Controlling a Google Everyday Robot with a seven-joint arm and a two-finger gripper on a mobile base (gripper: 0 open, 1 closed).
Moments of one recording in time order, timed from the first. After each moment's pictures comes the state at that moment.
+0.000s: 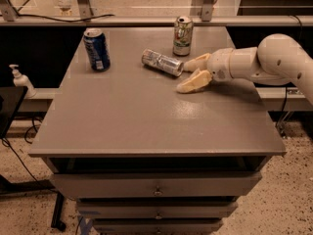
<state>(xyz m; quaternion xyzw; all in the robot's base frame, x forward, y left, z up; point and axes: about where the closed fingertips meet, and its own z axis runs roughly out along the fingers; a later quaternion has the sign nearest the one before) 0.708 -0.121 0.820 -0.47 0.70 0.20 0.50</state>
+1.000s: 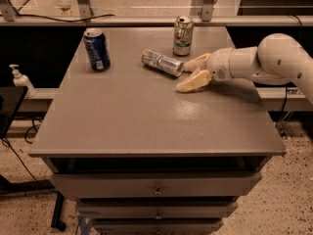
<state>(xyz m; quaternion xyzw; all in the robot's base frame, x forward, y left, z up) 0.709 -0.121 0.822 -0.47 0.70 0.20 0.50</state>
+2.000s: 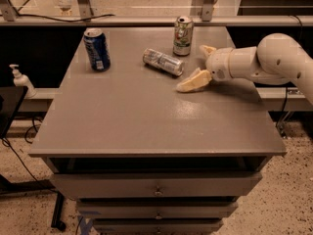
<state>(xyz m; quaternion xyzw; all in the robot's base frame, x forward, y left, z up) 0.708 -0.121 0.822 -0.47 0.70 0.20 0.50</state>
